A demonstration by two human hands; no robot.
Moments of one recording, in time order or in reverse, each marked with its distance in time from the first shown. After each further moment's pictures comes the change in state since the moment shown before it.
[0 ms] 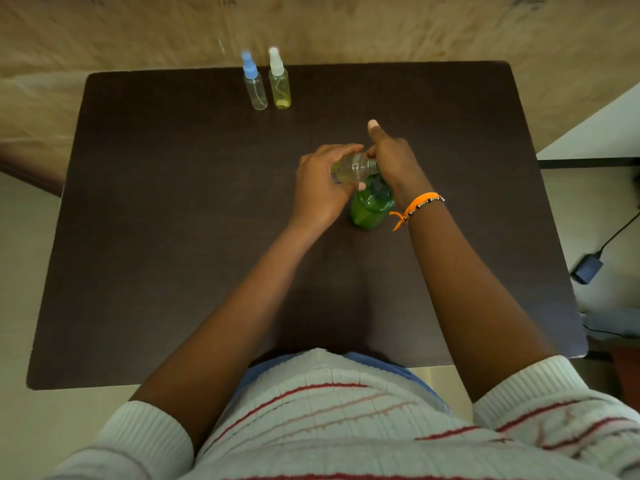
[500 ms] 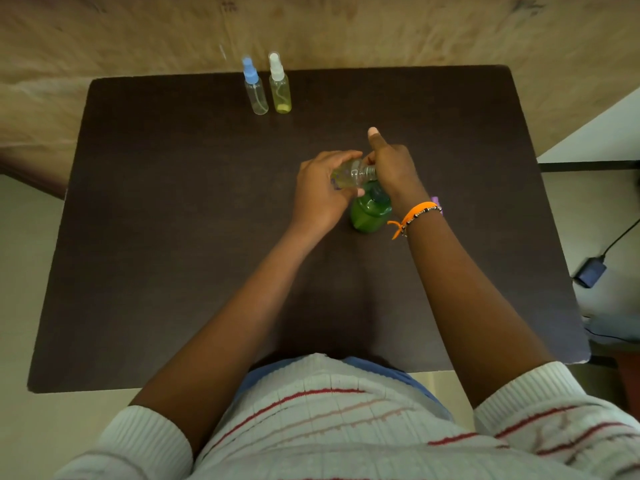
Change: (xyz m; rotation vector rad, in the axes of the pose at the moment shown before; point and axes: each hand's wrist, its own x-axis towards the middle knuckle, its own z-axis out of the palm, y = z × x) left_hand 0.000 -0.002 0.001 0.011 0.000 -0.018; right_hand -0.003 0.002 0.001 0.018 0.024 -0.008
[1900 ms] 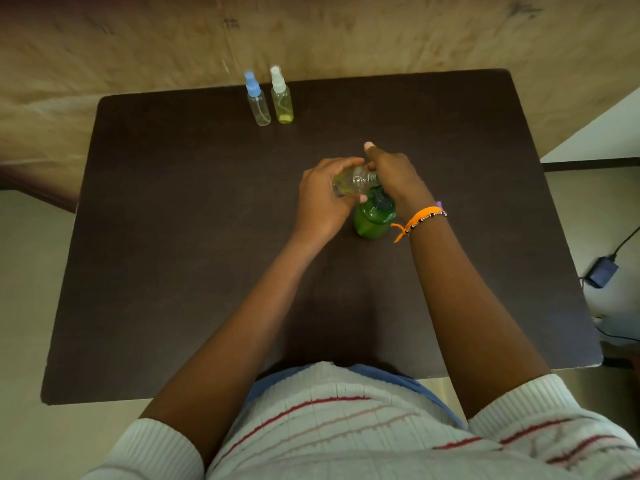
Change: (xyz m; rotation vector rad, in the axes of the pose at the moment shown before) left_hand 0.002 0.000 -0.001 -0.015 -0.006 0.011; right_hand -0.003 -0.004 -0.003 0.044 -0.054 0.056
